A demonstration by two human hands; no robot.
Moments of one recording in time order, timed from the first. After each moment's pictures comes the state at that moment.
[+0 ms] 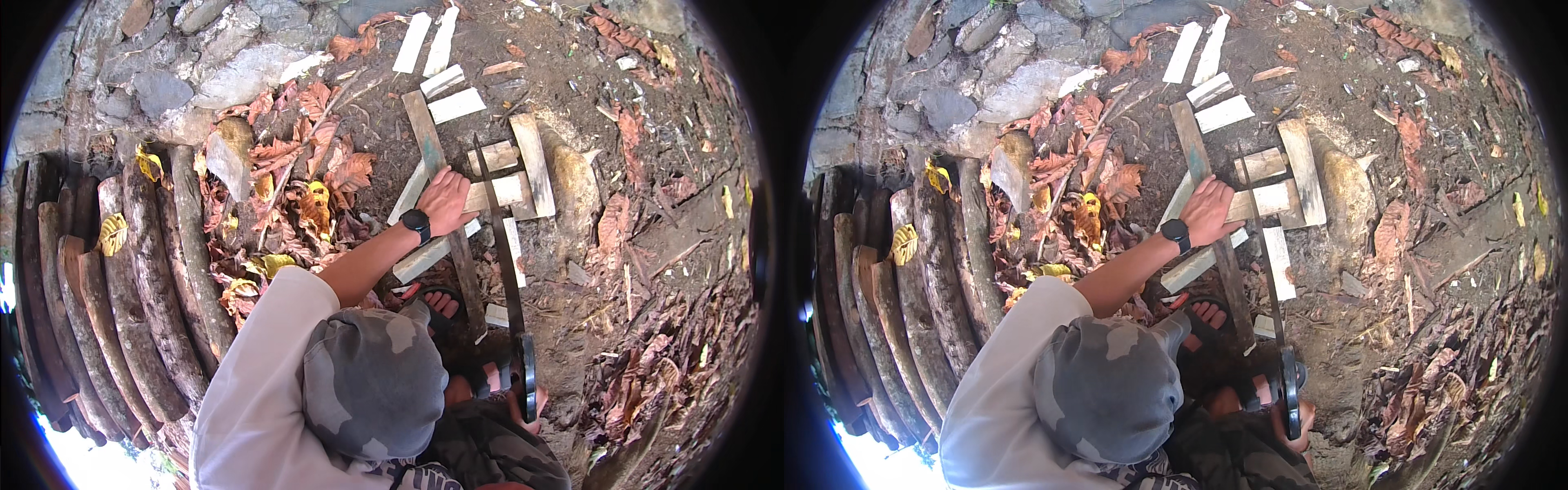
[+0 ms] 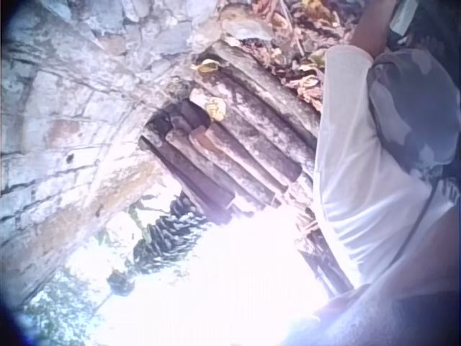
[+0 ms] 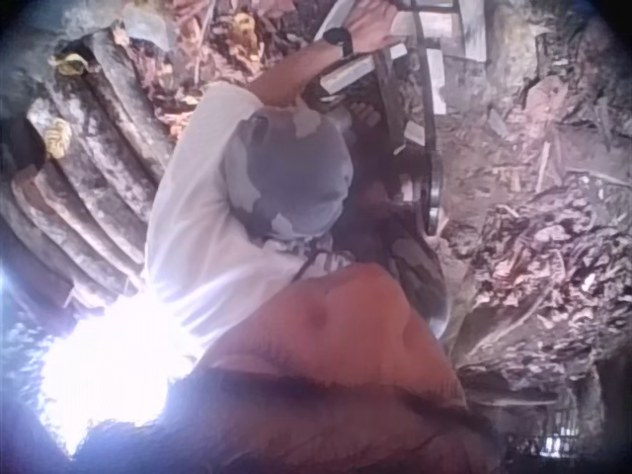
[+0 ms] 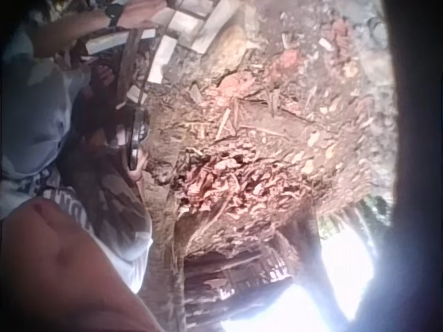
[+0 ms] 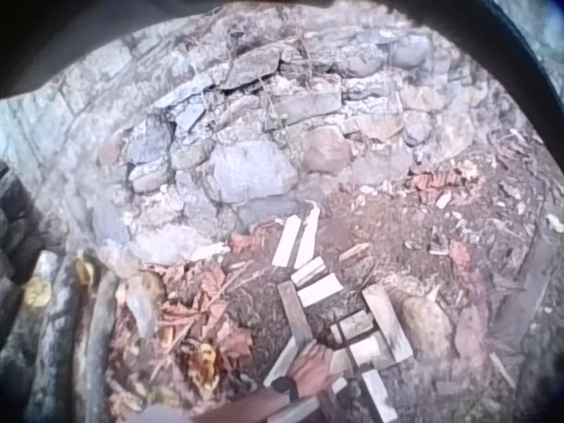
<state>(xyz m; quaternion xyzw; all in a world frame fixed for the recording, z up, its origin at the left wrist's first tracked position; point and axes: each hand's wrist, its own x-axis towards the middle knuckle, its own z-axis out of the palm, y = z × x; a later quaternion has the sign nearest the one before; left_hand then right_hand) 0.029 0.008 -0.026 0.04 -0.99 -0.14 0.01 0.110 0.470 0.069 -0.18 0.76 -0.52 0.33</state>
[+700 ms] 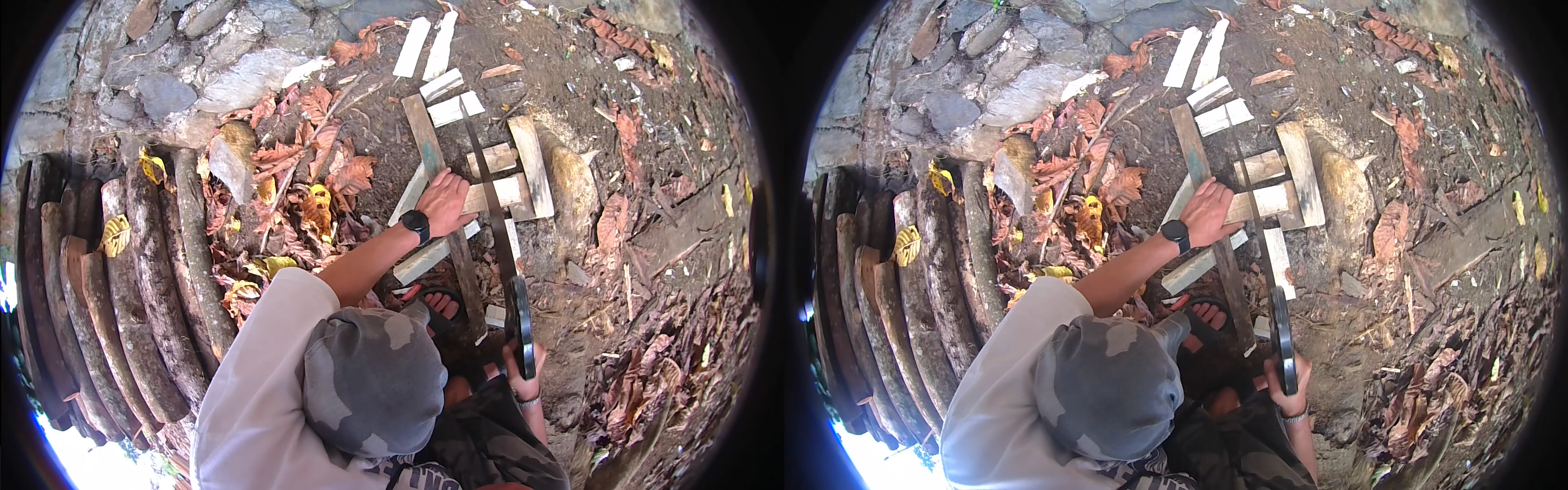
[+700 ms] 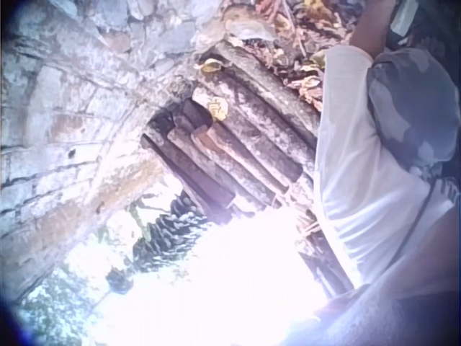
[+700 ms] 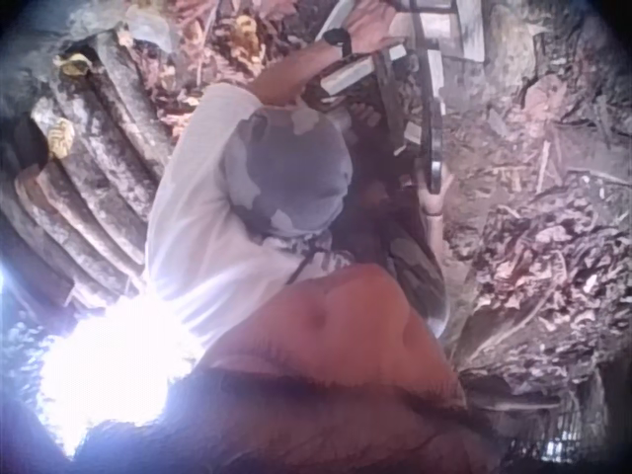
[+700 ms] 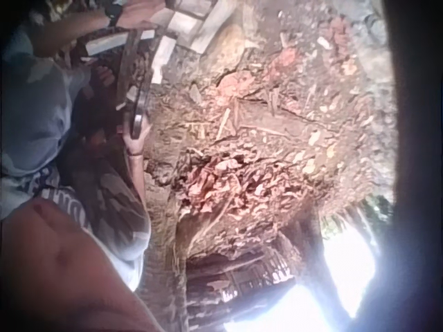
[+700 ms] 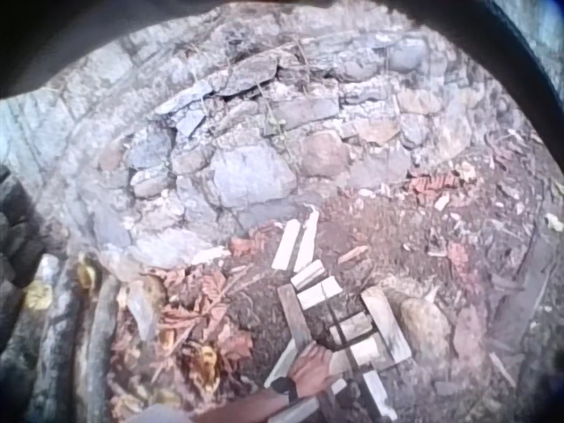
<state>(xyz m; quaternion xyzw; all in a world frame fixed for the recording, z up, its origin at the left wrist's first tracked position) 0.027 0.008 -0.028 0.02 -0.99 -0.14 0.02 0.068 0.387 0.059 -0.16 0.74 -0.56 0.33</state>
